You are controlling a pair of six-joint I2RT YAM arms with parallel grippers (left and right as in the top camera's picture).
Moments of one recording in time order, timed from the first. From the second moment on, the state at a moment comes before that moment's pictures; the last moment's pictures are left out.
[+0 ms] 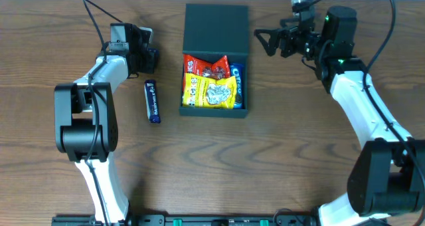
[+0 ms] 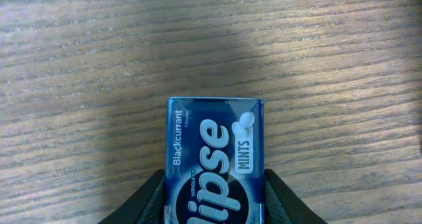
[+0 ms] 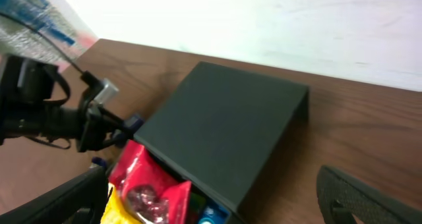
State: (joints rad) left arm 0.01 2.15 1.41 -0.27 0.23 0.13; right arm 0.03 1.74 1.26 0.00 -0.67 0.10
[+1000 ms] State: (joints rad) left arm -0.50 1.85 1.46 -0.37 0.12 -0.30; right arm -0.23 1.74 1.26 -0.18 -0.54 0.23
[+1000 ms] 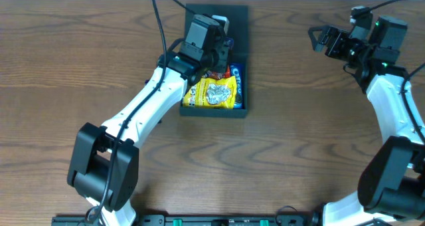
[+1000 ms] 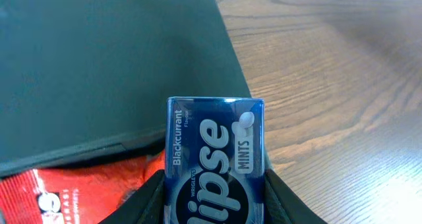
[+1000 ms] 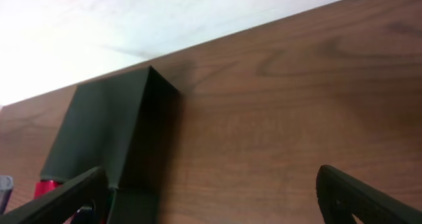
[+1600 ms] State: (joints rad) left arm -0.48 1.85 1.46 -0.58 0.04 0.56; right arm -0.23 1.74 1.26 -0.22 -0.52 0.20
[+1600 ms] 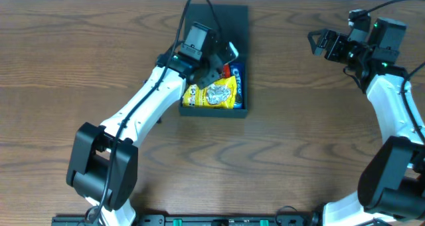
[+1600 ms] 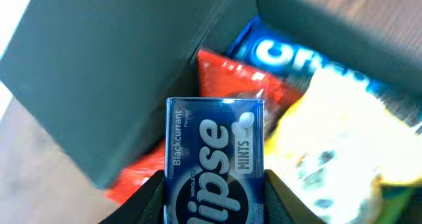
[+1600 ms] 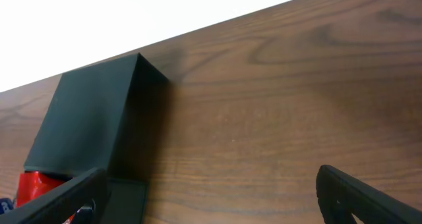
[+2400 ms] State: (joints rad) left arm -0.38 1.86 1.46 -0.31 0.07 0.76; right arm -0.17 1.74 1.26 -0.27 -0.55 0.17
